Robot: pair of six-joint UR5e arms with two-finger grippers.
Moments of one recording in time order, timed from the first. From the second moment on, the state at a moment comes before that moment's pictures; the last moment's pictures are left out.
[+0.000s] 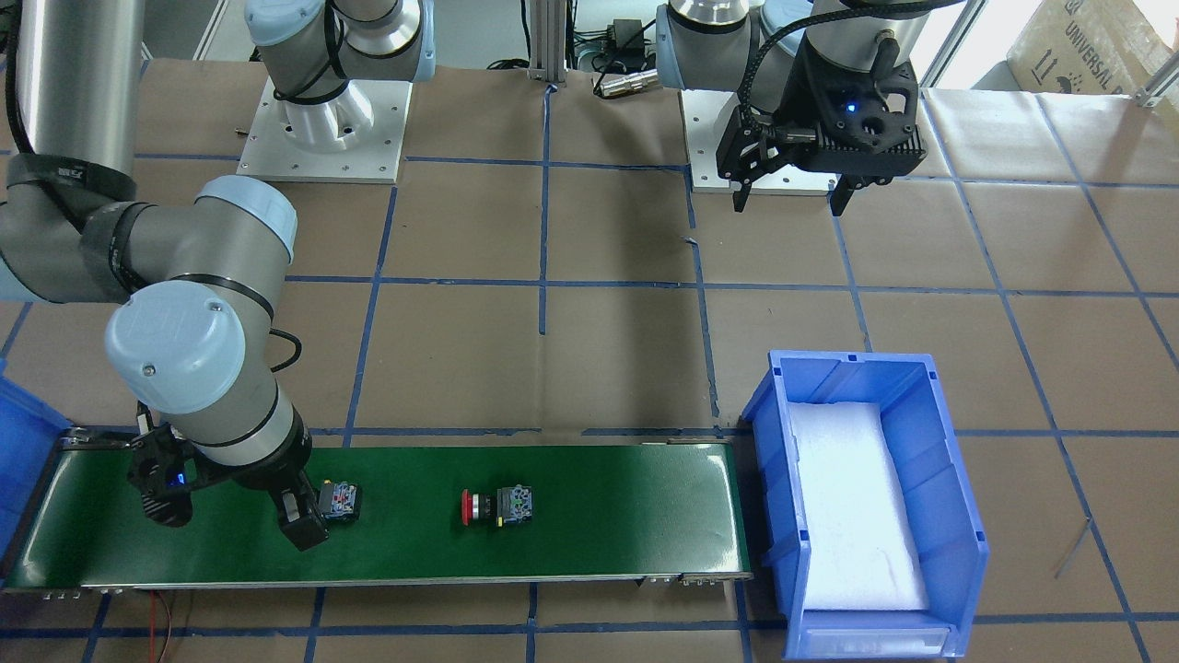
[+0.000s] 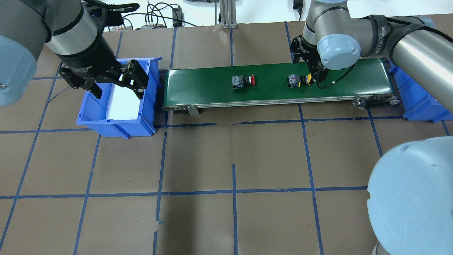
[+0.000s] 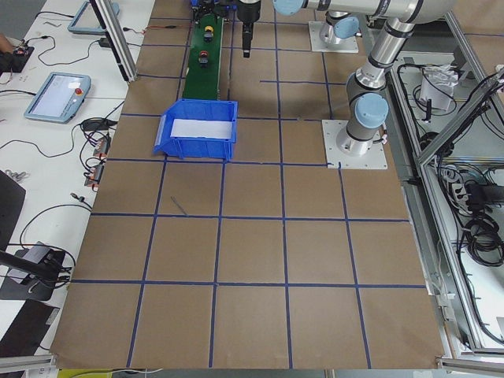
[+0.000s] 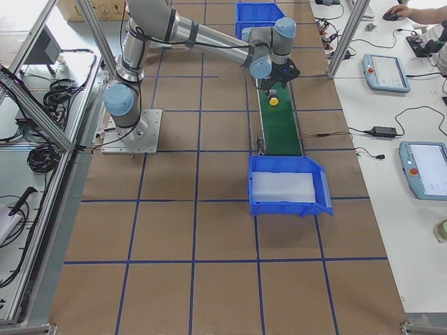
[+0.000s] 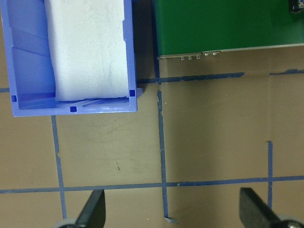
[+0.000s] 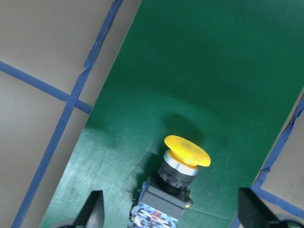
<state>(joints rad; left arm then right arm) -1.61 -1.51 -1.59 -1.59 1.60 0.01 1.58 -1.08 1.51 -2.05 -1.60 1.12</state>
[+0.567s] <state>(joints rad) -1.61 -1.51 -1.59 -1.59 1.60 0.01 1.58 -1.05 1.51 -2.05 -1.60 1.14</state>
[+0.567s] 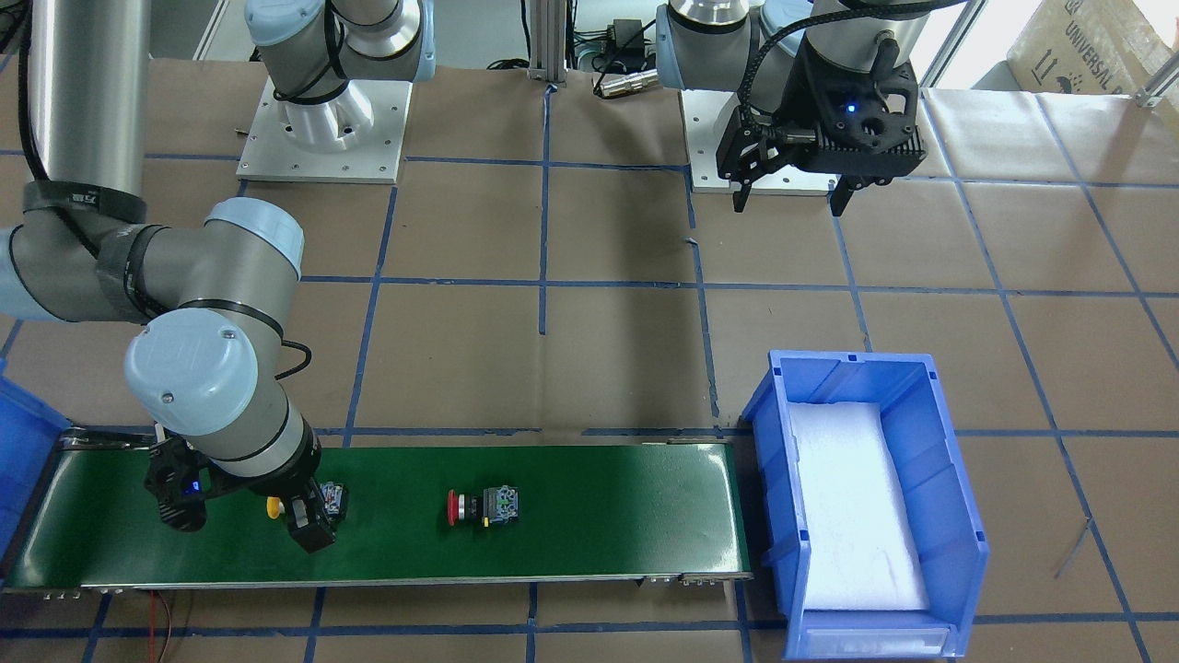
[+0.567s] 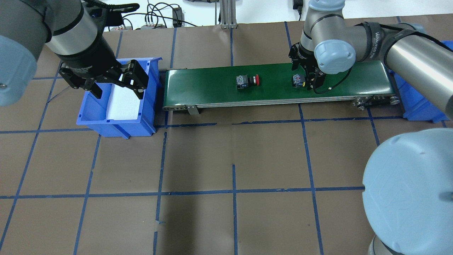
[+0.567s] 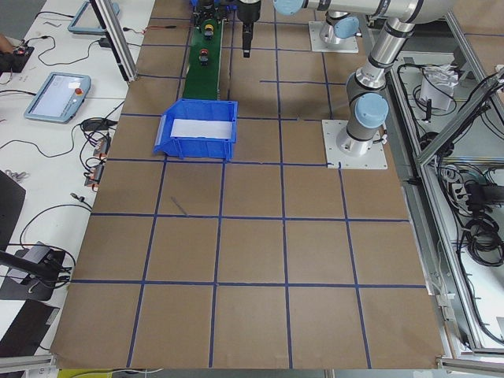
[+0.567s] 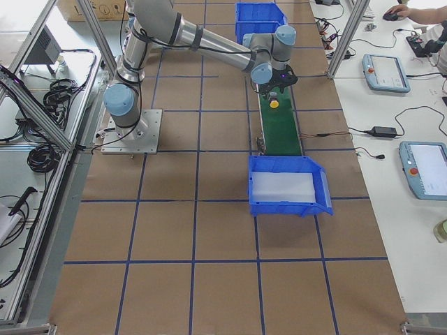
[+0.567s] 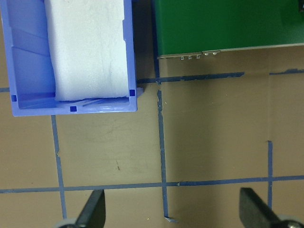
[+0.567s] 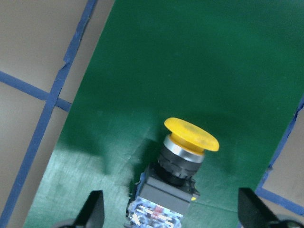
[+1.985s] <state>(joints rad) -1.61 -1.51 -1.59 -1.59 1.60 0.01 1.57 -1.04 1.51 -2.09 -1.61 1.14</state>
